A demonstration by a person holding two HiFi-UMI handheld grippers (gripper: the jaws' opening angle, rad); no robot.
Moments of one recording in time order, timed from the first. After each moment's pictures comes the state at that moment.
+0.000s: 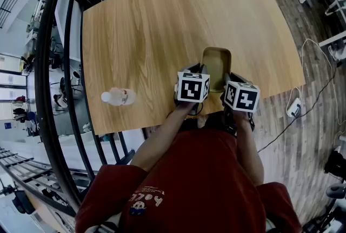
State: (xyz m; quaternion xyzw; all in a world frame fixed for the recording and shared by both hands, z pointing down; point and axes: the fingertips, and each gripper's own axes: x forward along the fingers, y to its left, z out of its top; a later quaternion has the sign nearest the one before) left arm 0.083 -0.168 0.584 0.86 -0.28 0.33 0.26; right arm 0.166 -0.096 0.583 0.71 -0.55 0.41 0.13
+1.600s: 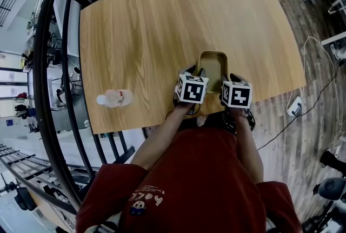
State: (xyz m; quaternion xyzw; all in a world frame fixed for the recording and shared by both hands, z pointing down) left arm 0.086 -0.164 0.635 0.85 -0.29 0.38 0.23; right arm 0.182 -0.092 0.635 0.69 -0.55 0.42 0.20
